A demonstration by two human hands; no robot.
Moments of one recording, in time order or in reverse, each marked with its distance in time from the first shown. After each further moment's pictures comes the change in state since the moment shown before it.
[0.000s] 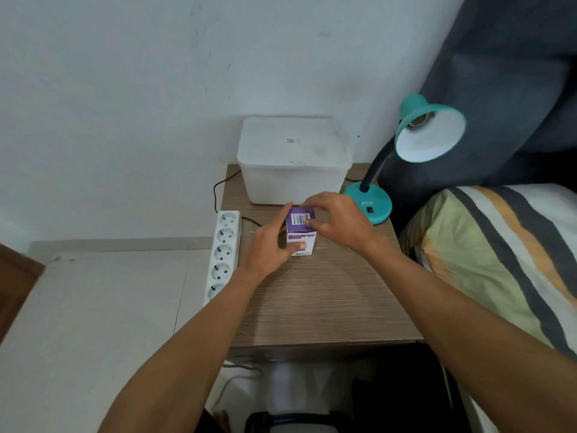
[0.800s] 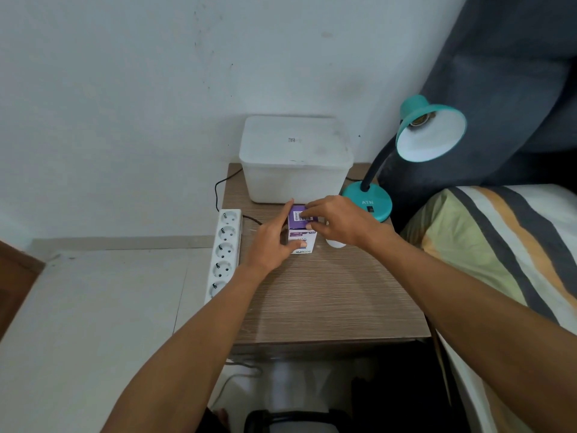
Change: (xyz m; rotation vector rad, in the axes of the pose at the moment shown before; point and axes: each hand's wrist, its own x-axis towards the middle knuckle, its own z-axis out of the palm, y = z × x) left_hand 0.003 0.000 0.001 0.043 -0.018 -0.004; right_hand 0.007 0.006 -0.004 -0.177 -0.200 -0.190
